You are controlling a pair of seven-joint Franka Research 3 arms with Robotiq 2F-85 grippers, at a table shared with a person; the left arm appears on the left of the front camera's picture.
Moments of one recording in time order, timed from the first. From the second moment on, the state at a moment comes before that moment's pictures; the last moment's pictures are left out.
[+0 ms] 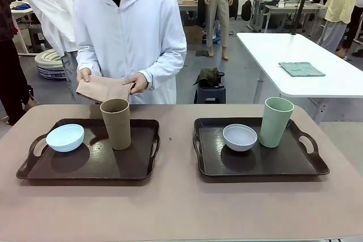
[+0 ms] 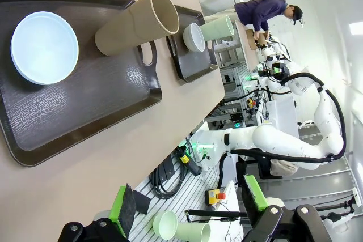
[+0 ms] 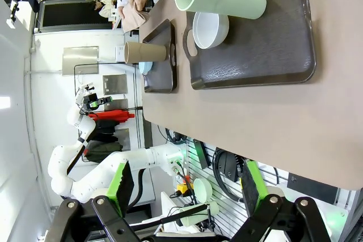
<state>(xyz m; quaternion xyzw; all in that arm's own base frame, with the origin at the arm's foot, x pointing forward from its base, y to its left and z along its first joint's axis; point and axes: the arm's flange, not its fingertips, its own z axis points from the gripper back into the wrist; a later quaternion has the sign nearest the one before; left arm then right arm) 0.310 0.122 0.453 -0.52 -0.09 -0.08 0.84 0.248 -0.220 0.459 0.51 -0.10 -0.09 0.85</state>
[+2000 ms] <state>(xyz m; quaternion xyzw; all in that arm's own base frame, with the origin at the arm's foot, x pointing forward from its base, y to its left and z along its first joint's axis) 0.310 0.122 0.453 -0.52 -0.09 -0.08 0.84 0.248 -0.220 0.459 0.51 -0.10 -0.09 0.85</state>
